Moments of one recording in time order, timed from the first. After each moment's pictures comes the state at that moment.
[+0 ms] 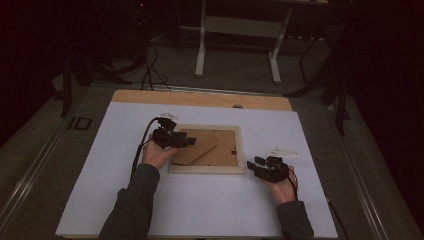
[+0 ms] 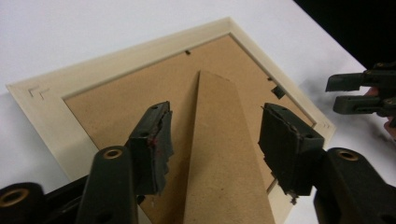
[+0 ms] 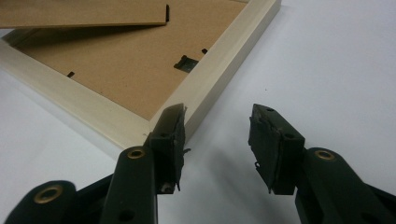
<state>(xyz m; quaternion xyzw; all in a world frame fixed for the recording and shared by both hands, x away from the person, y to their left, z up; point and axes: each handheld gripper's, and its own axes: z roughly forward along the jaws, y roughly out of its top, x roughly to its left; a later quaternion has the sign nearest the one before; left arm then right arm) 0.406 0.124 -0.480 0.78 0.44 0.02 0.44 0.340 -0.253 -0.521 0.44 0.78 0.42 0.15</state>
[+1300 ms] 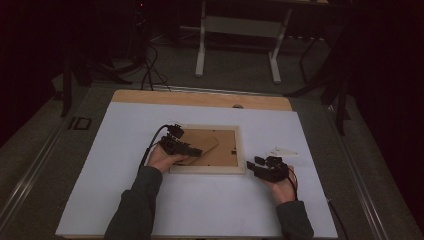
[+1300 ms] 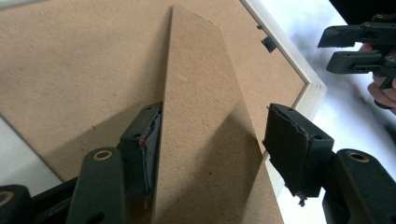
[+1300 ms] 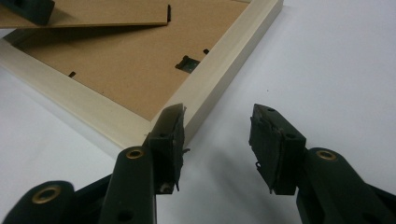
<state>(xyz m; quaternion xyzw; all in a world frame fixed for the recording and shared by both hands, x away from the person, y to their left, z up) 0.414 0.107 -0.513 0.80 0.43 -0.09 0.41 0.340 -0.252 -0.521 0.43 0.78 0.42 0.14</state>
